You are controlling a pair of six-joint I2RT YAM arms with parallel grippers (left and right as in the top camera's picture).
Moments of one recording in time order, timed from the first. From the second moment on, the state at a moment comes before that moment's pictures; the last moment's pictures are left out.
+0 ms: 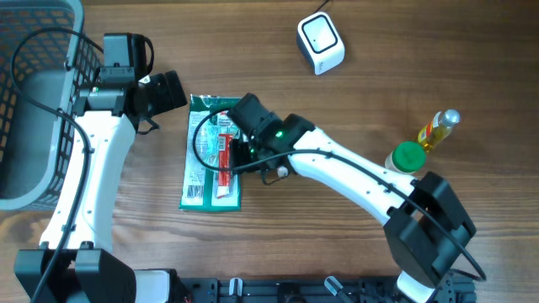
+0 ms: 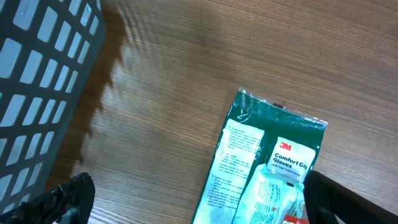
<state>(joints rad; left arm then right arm) -0.01 1.54 1.36 -0.88 -0.13 -0.31 0.85 1.88 1.41 -0.68 -0.21 0.68</state>
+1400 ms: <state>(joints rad) -0.01 1.54 1.36 -0.88 -0.13 -0.31 0.98 2.03 1.40 -0.62 -0.15 0.78</state>
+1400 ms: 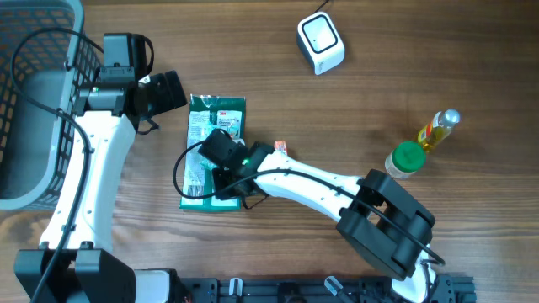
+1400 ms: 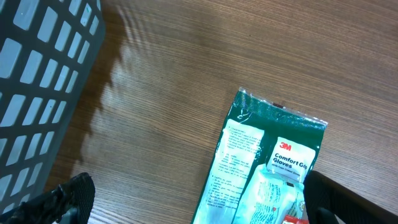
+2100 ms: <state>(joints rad) -0.01 1.54 1.36 -0.88 -0.13 -0.31 0.98 2.05 1.39 -0.55 -0.15 0.78</state>
